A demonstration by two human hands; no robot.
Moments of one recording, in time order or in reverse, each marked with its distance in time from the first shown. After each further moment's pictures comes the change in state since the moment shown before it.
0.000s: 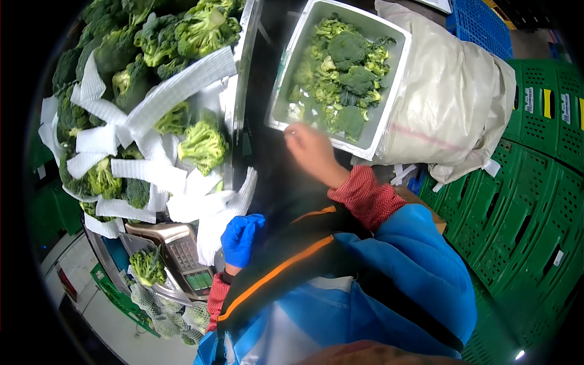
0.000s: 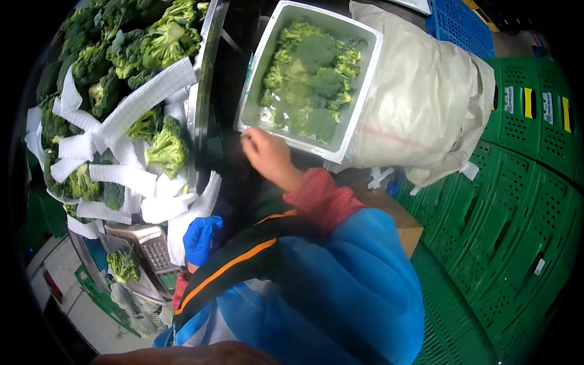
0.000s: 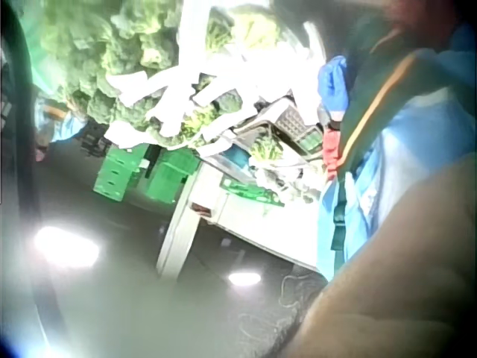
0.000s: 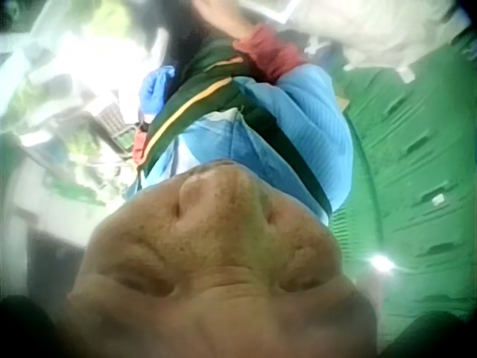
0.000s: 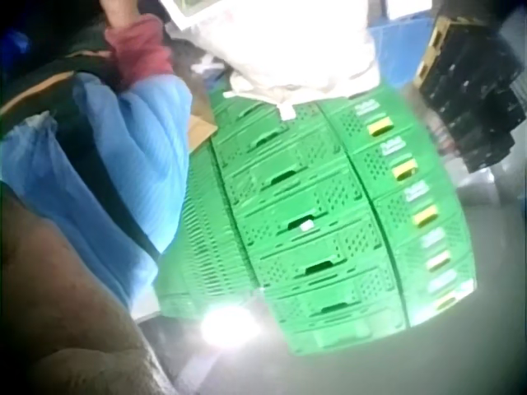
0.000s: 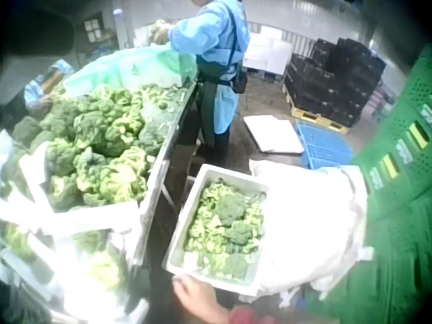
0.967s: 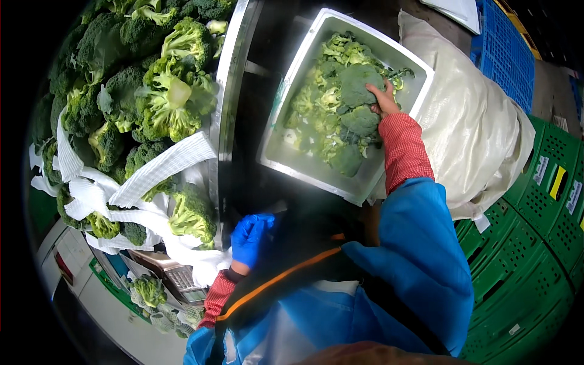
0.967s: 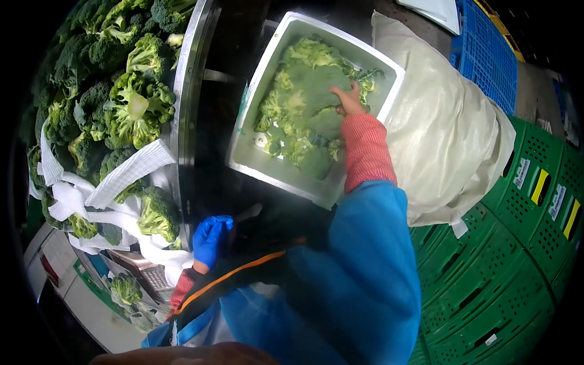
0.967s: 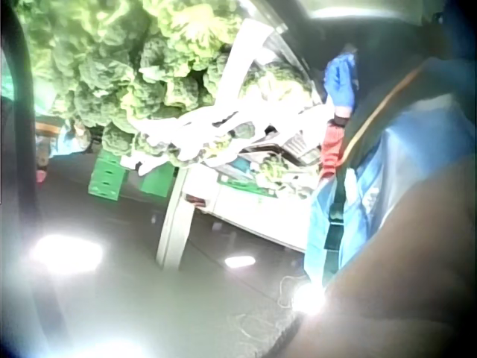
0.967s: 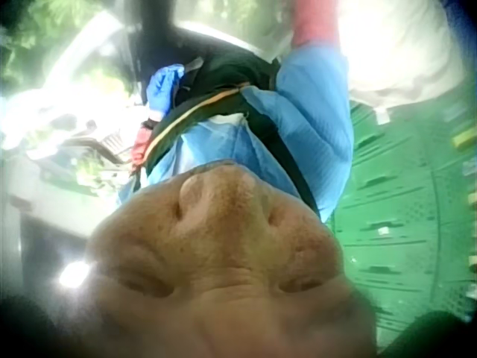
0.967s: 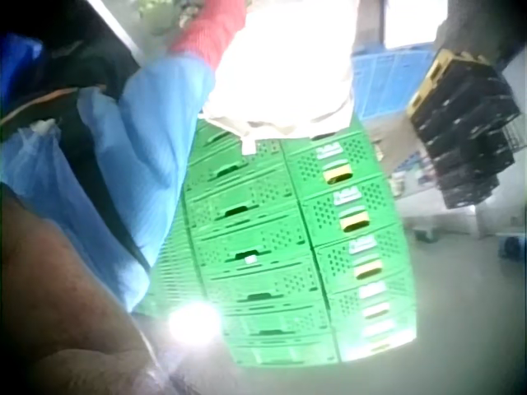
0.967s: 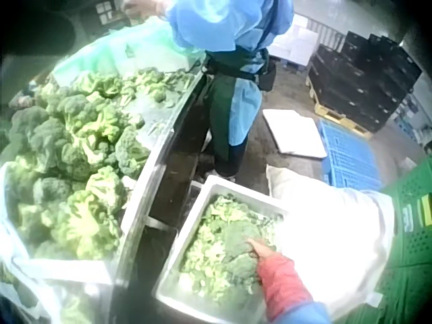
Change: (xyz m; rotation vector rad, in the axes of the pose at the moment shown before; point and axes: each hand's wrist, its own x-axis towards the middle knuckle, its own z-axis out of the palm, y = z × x) left_hand 0.137 0.027 0.076 -0.042 0.104 -0.252; right_hand 0.232 0.261 -0.124 0.385 0.040 0.929
